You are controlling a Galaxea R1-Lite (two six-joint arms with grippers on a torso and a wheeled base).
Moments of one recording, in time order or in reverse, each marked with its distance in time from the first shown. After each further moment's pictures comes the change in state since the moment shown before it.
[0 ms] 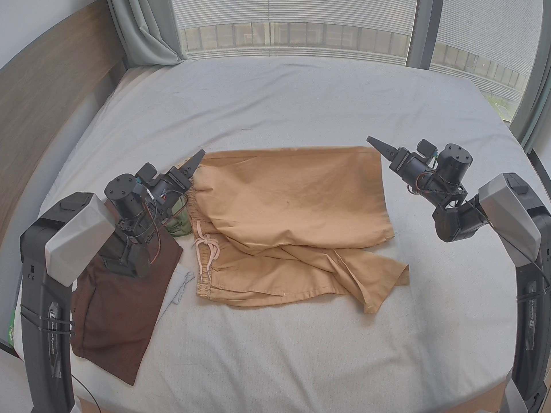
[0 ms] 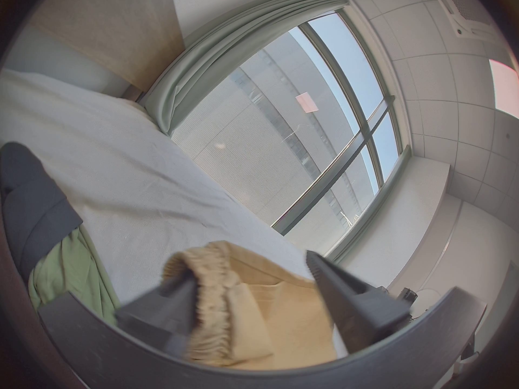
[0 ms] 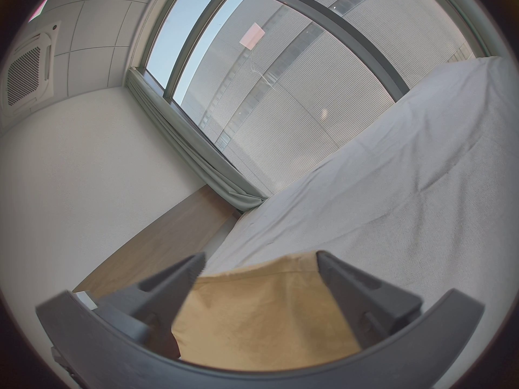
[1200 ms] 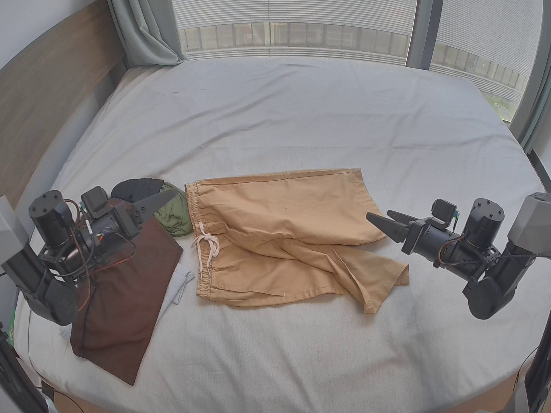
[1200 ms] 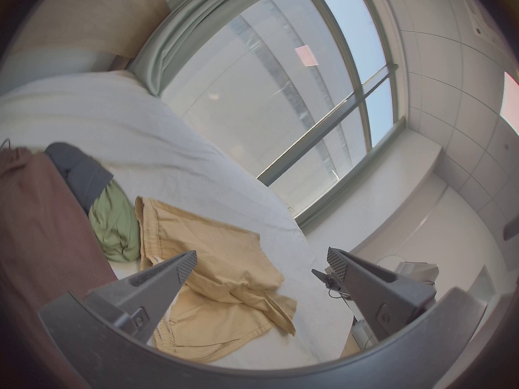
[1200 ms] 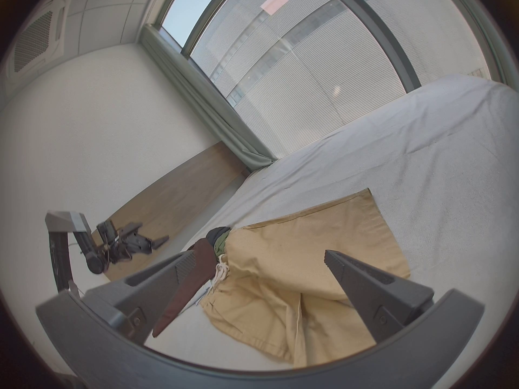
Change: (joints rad) left arm 0.080 -0.557 0.805 -0.018 -0.336 0.087; right arm 0.122 -0.357 0.953 -0.363 -0.002 -0.253
